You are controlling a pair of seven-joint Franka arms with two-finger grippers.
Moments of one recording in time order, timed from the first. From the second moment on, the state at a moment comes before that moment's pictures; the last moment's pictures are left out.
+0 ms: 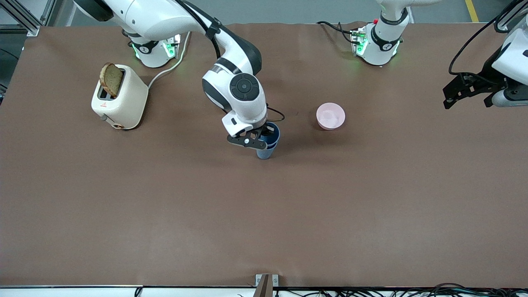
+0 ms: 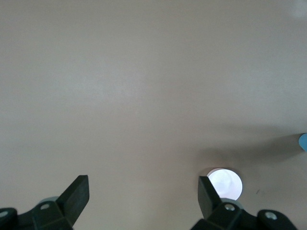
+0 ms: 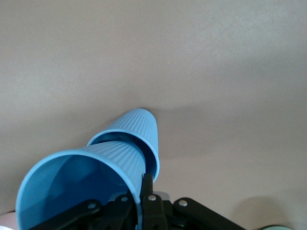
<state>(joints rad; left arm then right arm) 0.01 -0.04 -0.14 -1.56 0.05 1.59 -0.13 0.41 0.63 0.45 -1.49 -0.20 2.05 1.13</state>
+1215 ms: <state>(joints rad) 0.00 -0.04 -0.16 -1.55 0.05 1.59 -0.13 0.41 0.64 0.45 -1.49 -0.23 2.06 1.13</state>
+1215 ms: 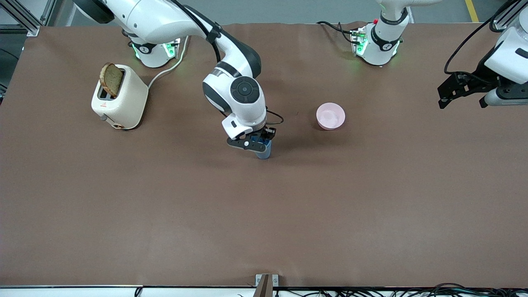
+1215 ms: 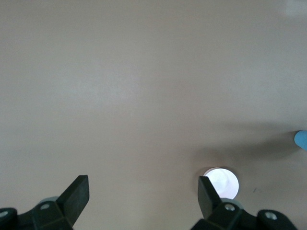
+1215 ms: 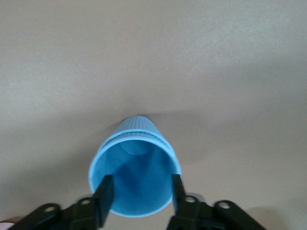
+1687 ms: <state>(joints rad) 0.00 -0.04 -0.16 -1.55 0.05 1.58 -0.13 0.25 0.42 0.44 -1.45 -0.30 1.85 1.13</state>
